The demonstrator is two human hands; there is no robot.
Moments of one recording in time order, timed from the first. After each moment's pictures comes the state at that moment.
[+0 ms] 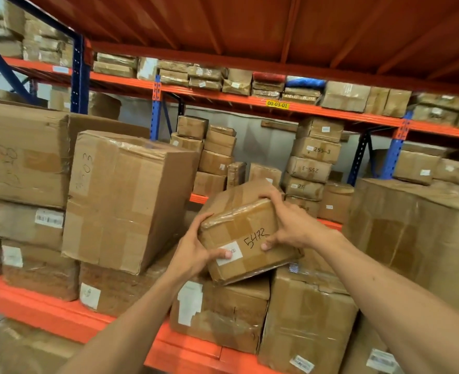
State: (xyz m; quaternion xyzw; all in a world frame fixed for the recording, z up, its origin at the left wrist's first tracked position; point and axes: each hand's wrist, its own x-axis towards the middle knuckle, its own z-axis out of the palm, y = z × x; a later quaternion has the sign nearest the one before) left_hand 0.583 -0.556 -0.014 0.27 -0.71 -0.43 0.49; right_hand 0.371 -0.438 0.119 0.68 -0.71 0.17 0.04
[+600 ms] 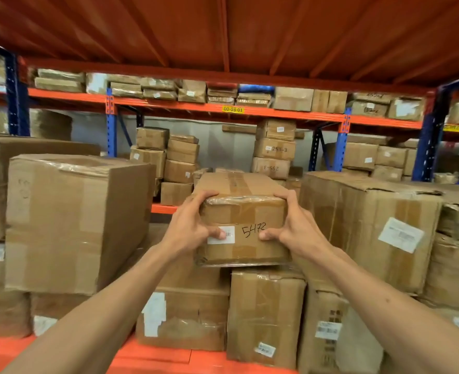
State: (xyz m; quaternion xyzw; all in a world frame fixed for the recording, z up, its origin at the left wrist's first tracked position) left_hand 0.535 -0.490 0.086 0.21 -0.83 -0.25 0.46; right_hand 0.308 -0.343 0.103 0.59 -0.67 0.44 0.04
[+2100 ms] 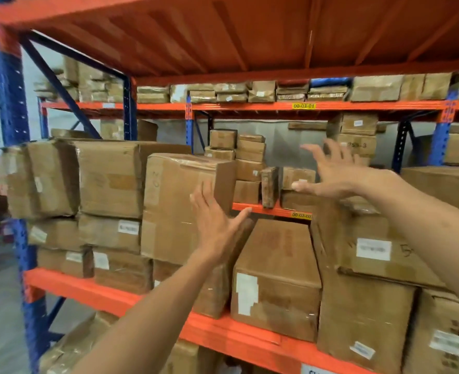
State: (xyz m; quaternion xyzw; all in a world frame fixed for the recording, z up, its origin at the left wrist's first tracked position) left_hand 0.648 -0.515 0.048 0.39 -0.67 -0.06 0.63; right_hand 0.419 -0.406 0.195 0.59 -0.76 0.14 0.22
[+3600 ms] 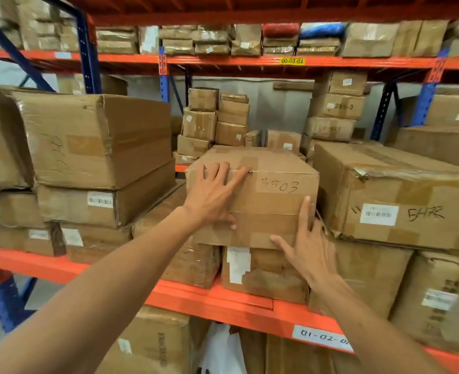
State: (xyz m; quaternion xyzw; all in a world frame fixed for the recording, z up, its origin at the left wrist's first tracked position) left_hand 0.655 -0.578 0.044 0.34 -0.88 0.25 0.22; right_hand 0.453 -0.431 -0.043 0.51 -0.80 0.27 0.18
